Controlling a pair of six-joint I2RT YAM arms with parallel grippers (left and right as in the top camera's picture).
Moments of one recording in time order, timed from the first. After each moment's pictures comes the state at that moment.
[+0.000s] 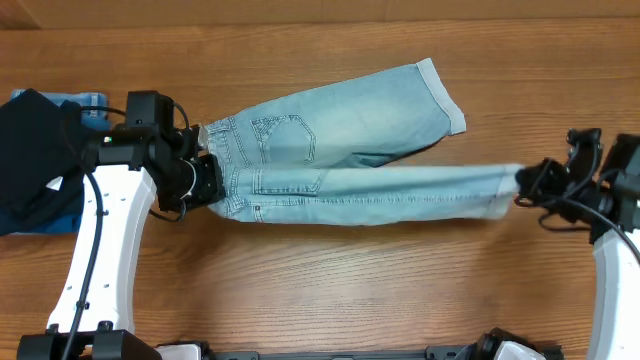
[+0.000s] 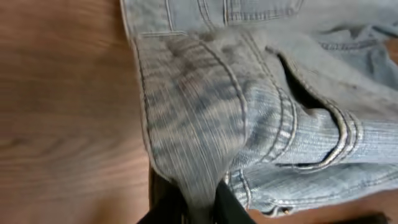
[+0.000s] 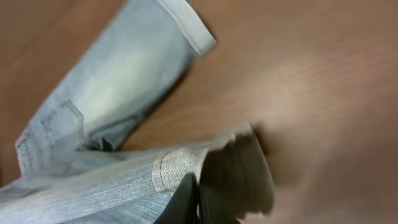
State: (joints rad) left arm 0.03 1.49 1.30 -1.22 0.29 -0.20; right arm -0.41 1.23 1.04 -0.85 -0.48 0.12
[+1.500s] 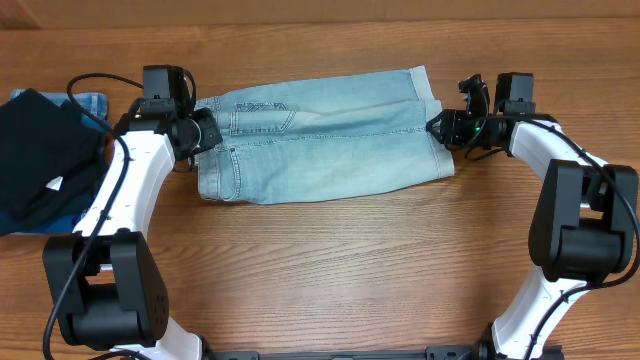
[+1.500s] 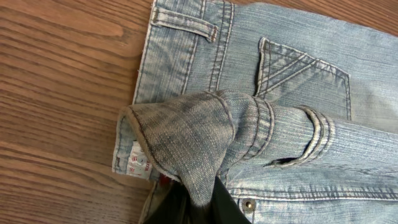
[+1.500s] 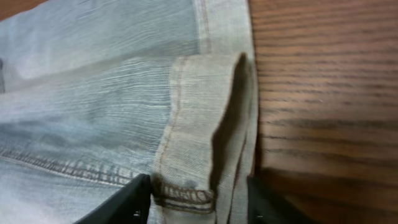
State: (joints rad) left arm 0.03 1.77 1.30 -0.63 0.05 -0.34; right arm -0.12 2.05 1.29 -0.32 -0.55 -0.02
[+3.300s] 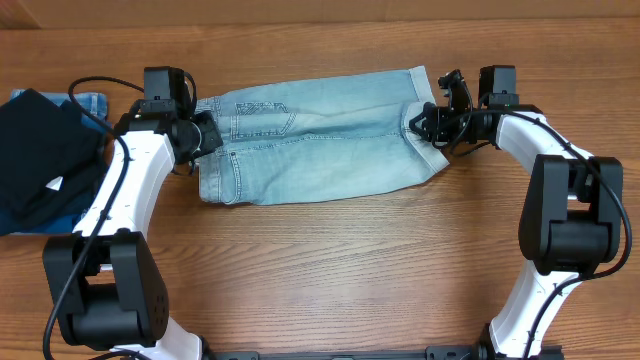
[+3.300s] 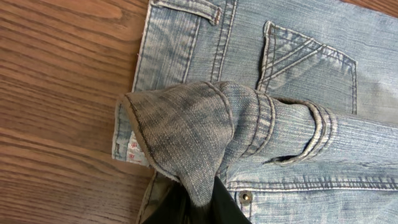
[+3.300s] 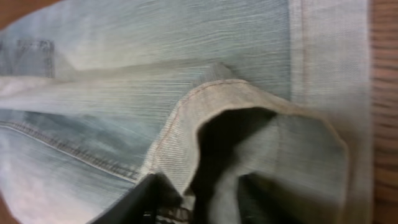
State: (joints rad) left arm 0.03 1.77 1.30 -0.67 0.06 -0.35; right arm -0.05 2.09 1.36 -0.37 -0.65 -0.06
